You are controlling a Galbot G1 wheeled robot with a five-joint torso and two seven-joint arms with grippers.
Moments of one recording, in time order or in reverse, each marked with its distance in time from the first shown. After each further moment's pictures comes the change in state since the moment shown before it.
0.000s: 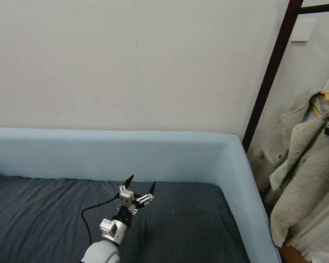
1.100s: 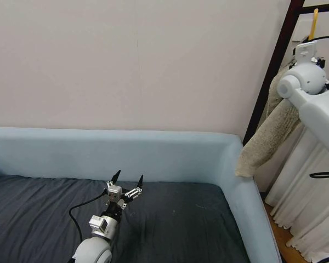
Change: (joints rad) left arm -0.022 0.014 -0.028 0.012 -0.004 -0.028 -0.065; right arm 0.941 0.333 -0.715 -0.395 0.072 -0.162 0.384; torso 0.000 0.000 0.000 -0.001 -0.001
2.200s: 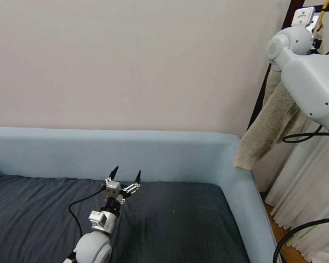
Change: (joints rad) left arm -0.037 0.005 0.009 0.032 -0.006 -0.016 -0.009; right arm 0.150 0.191 0.065 -0.331 0.134 0.022 0.118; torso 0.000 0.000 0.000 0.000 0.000
